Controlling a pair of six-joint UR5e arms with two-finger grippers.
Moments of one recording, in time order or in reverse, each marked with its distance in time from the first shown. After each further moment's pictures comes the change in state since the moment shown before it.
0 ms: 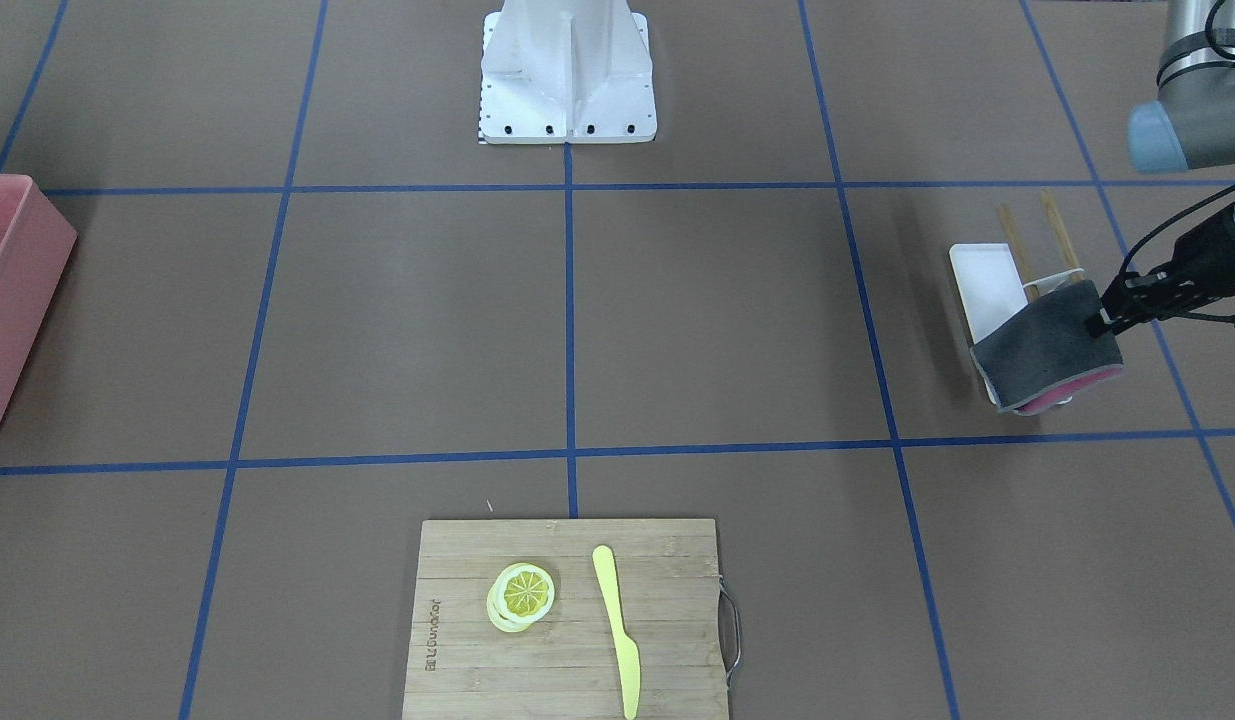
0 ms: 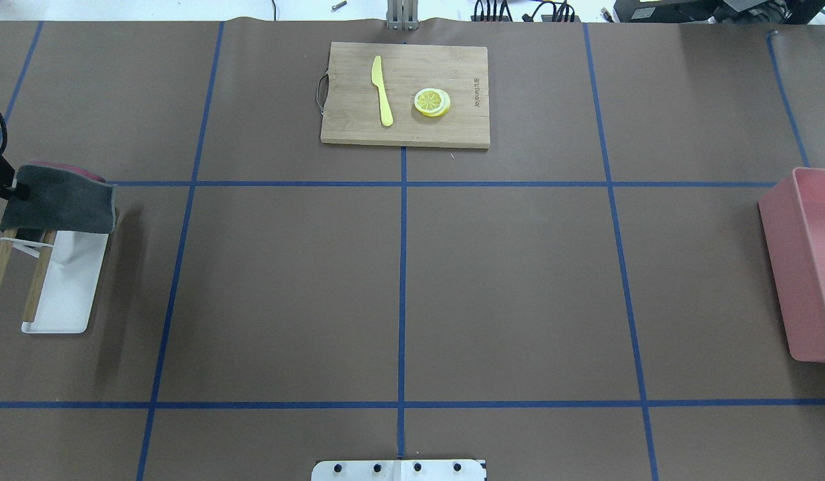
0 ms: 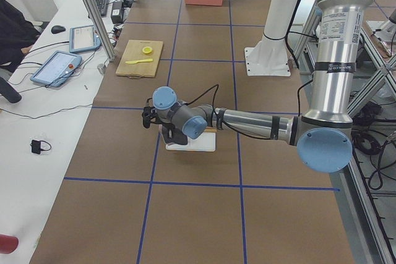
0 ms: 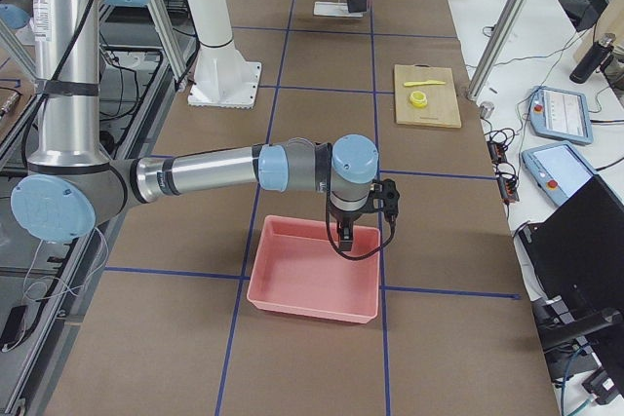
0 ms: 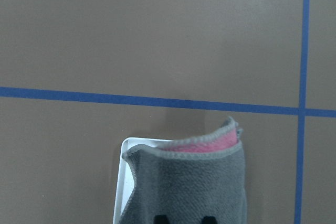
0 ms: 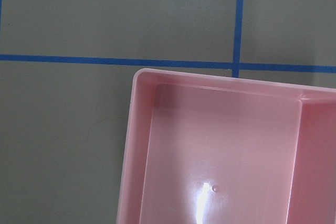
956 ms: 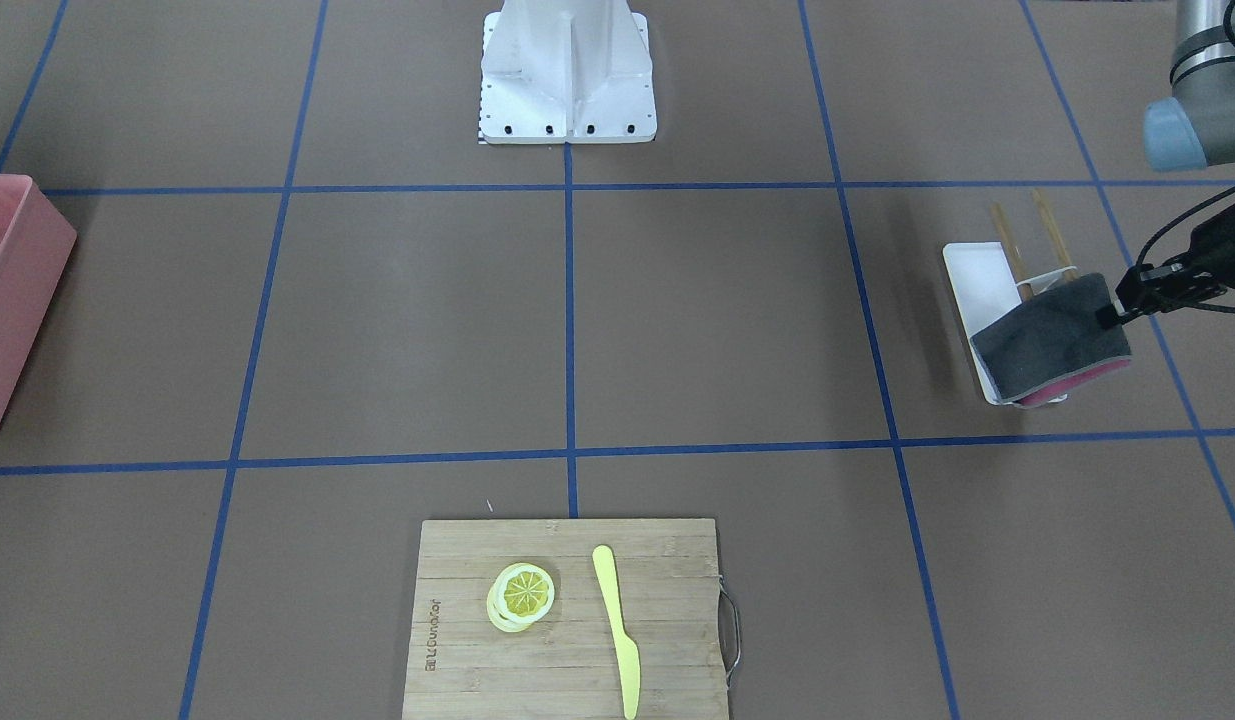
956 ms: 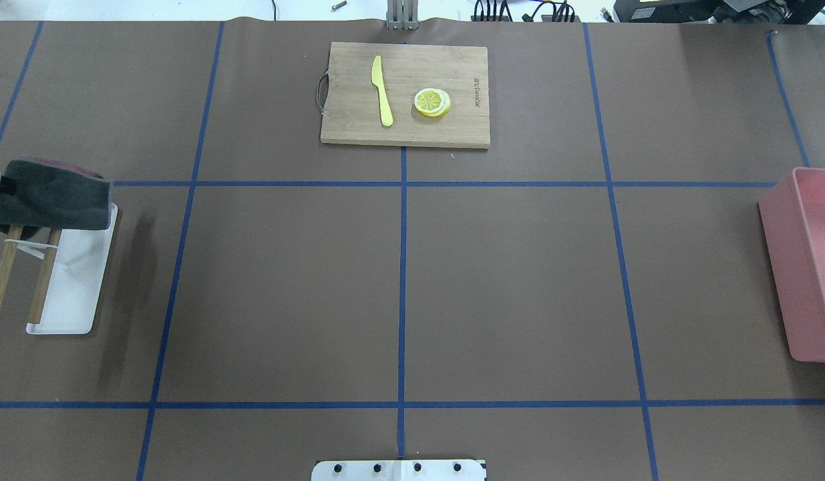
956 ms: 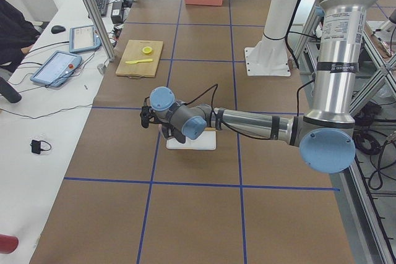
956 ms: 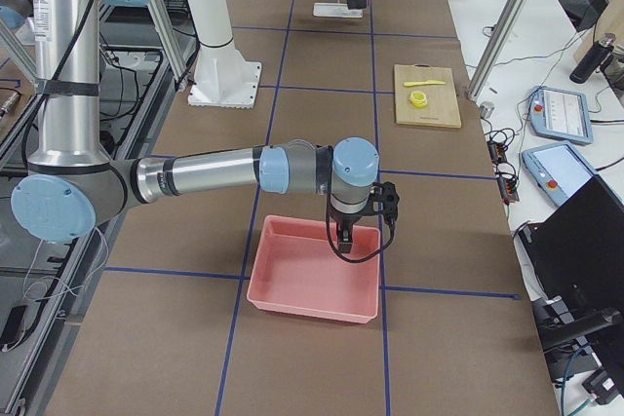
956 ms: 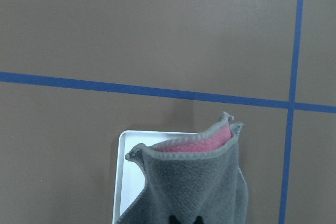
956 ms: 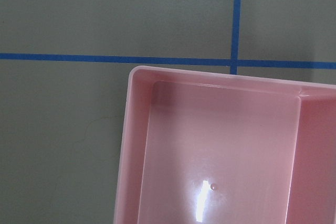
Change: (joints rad) left arm -0.047 -0.005 0.000 0.013 -0.066 0.000; right arm -0.002 0.000 -0.010 -0.001 0.000 0.001
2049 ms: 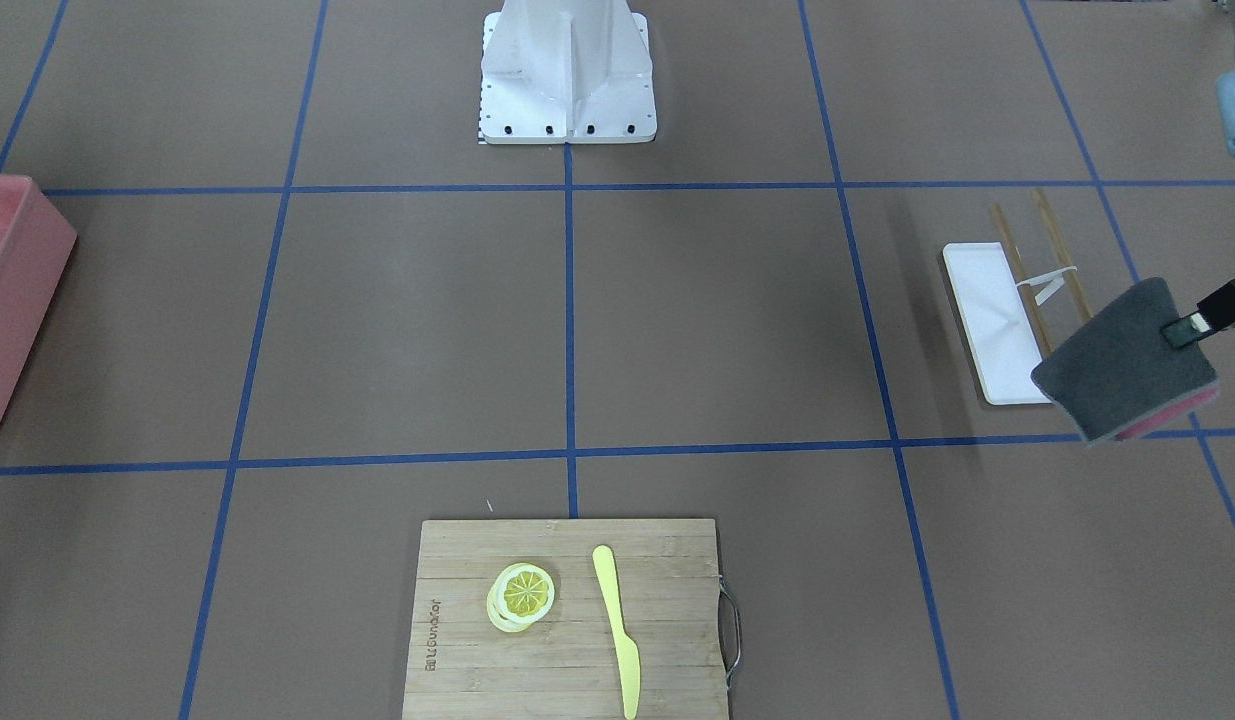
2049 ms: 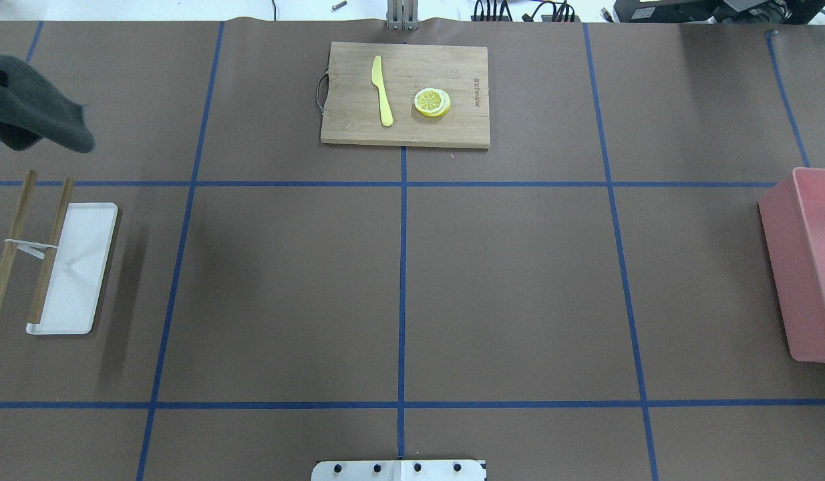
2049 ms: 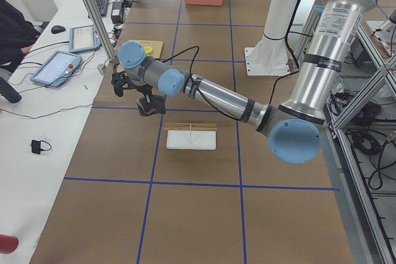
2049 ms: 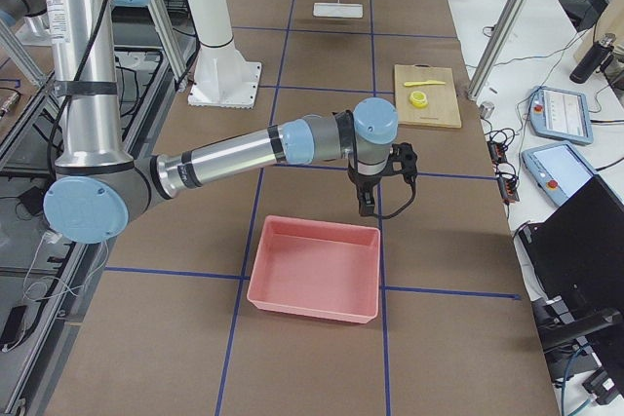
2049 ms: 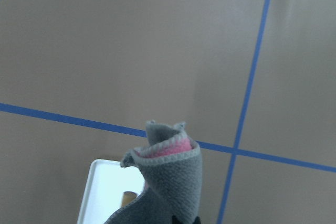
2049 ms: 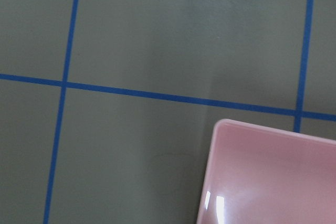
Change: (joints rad) left arm -0.127 -0.302 -0.080 0.448 -0.090 -0.128; right arm -0.091 0.128 0.053 0.020 0.029 0.113
